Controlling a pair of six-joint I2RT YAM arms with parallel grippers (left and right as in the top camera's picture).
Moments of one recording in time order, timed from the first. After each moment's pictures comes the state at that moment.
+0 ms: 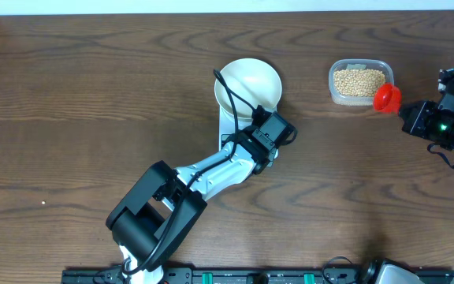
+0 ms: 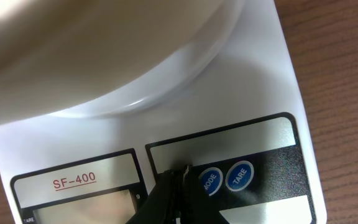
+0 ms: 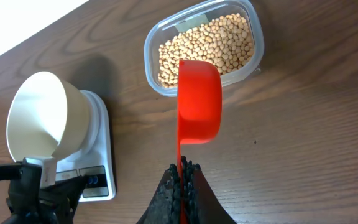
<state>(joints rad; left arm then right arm) -0.78 1.92 1.13 -0.37 -0.31 -0.41 -0.37 1.30 1.16 -0.80 -0.49 0.06</state>
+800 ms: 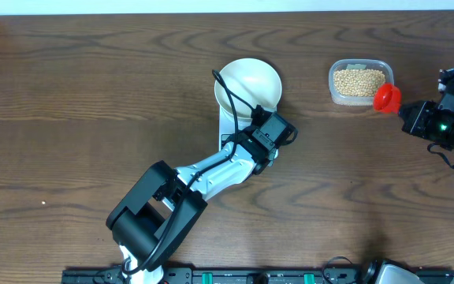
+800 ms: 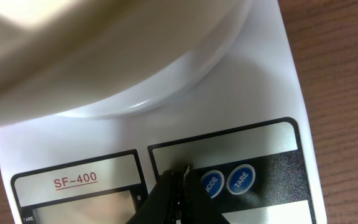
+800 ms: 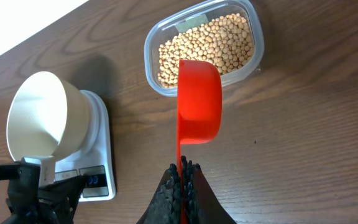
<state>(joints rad) -0.77 1.92 1.12 -0.37 -0.32 -0.44 -0.37 1.30 1.16 -0.80 -0.49 0.06</state>
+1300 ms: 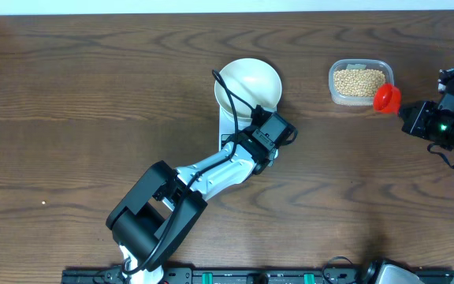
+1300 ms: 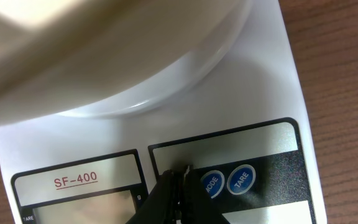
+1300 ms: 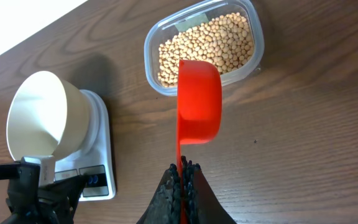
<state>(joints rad) -0.77 1.92 1.12 -0.37 -0.32 -0.44 -0.37 1.30 1.16 -0.80 -0.49 0.06</state>
